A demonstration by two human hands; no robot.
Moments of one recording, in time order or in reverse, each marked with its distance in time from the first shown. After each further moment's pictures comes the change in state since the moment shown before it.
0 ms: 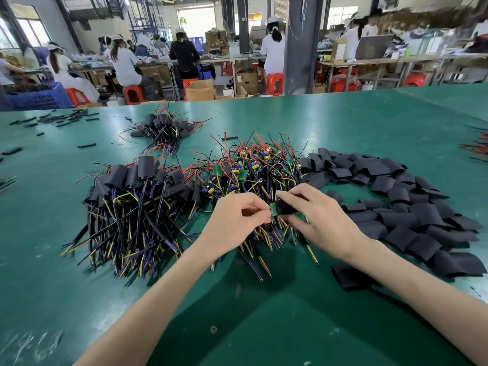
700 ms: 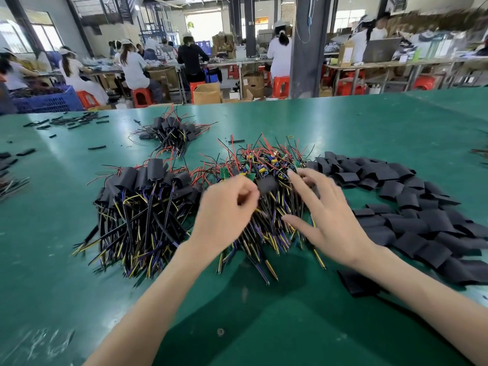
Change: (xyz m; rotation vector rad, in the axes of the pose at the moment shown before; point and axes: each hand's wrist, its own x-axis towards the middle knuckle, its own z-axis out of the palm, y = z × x) left_hand 0.003 0.004 -0.019 0.311 0.326 0.209; right_hand 0.001 -0.003 -0.001 -0.105 0.098 0.059
